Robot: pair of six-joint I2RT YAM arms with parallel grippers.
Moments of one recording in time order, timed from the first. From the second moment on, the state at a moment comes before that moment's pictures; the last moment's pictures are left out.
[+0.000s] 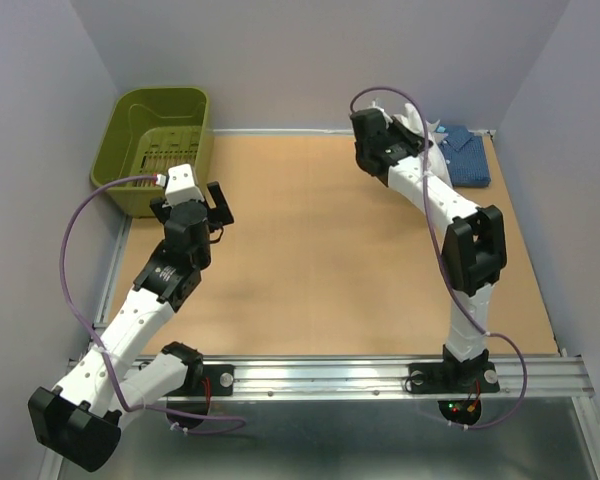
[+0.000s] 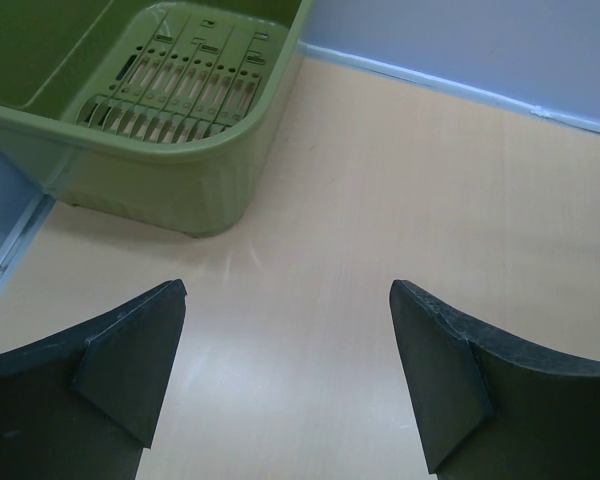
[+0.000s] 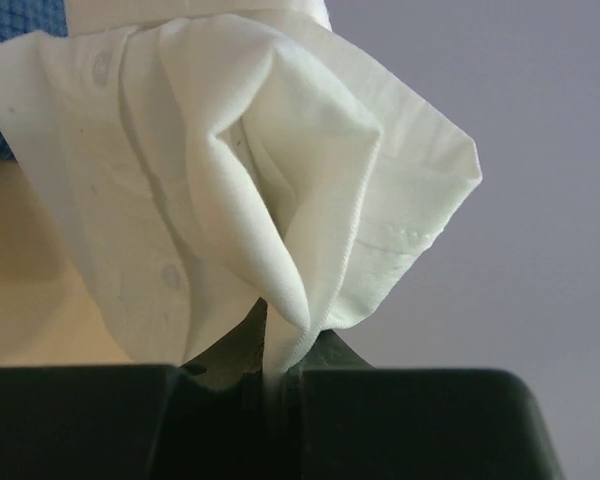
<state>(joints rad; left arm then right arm) -0.45 0.86 0.80 -0.18 -0.62 -0.29 0.44 2.01 1.88 -0.43 1.23 -0.73</state>
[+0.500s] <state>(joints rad) -0.43 0.86 0.79 -0.18 -0.59 -0.30 0.81 2.11 1.48 -0.41 1.29 -0.55</state>
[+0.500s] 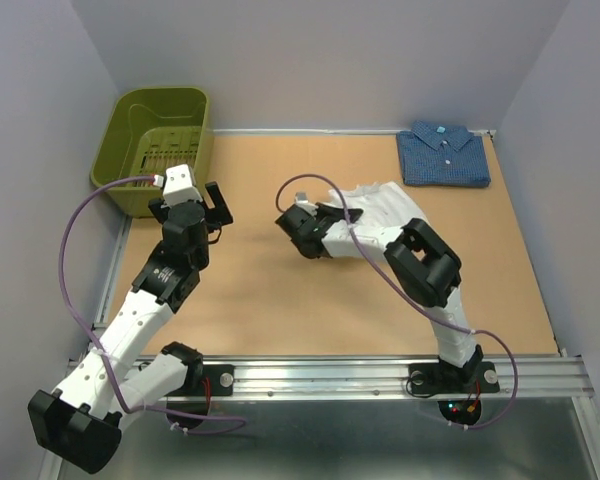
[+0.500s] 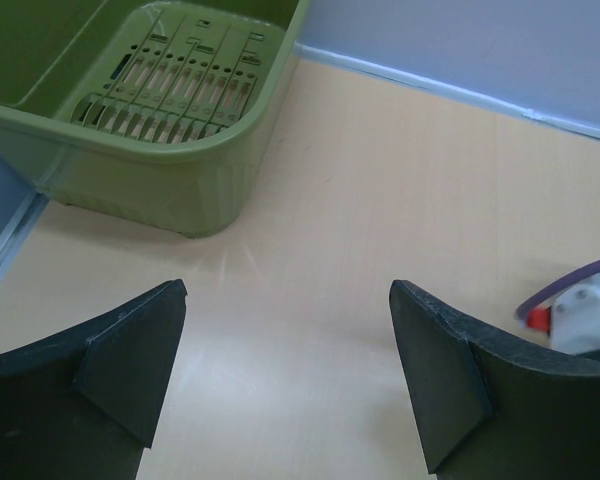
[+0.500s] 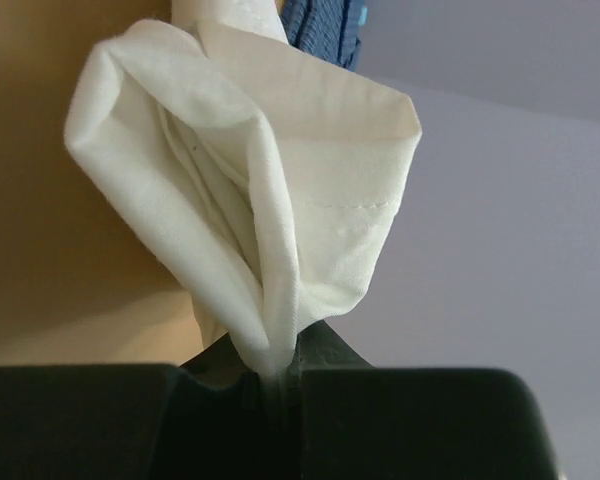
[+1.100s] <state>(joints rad) -0.42 0.84 0.79 -0.18 -0.59 -0.31 1.09 2.28 1.54 -0.60 1.07 -0.28</state>
